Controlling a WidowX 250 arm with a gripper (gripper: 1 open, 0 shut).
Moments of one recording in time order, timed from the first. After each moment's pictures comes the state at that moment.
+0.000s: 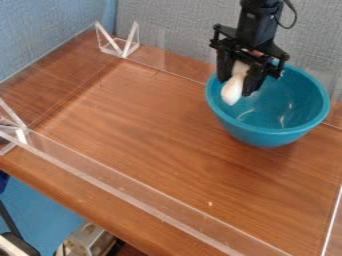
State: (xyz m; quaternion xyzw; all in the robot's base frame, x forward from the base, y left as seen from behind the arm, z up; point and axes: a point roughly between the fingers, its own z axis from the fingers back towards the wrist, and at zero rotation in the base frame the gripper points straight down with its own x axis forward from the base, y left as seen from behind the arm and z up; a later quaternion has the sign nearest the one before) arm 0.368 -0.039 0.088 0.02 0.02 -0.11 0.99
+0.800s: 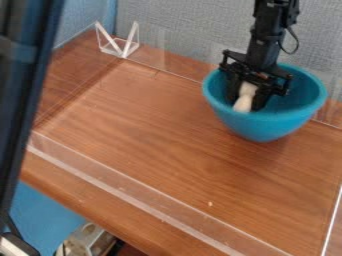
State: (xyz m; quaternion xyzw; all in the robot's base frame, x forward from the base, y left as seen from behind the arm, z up) arm 0.407 -0.046 0.040 0.02 0.05 -0.06 1.00
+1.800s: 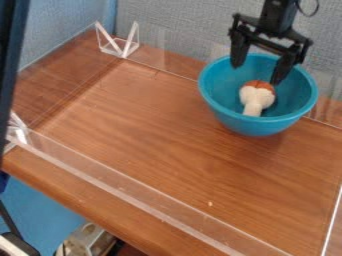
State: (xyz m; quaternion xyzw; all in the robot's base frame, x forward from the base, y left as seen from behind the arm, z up) arm 0.395 -0.057 0.125 0.04 0.00 -0.05 1.00
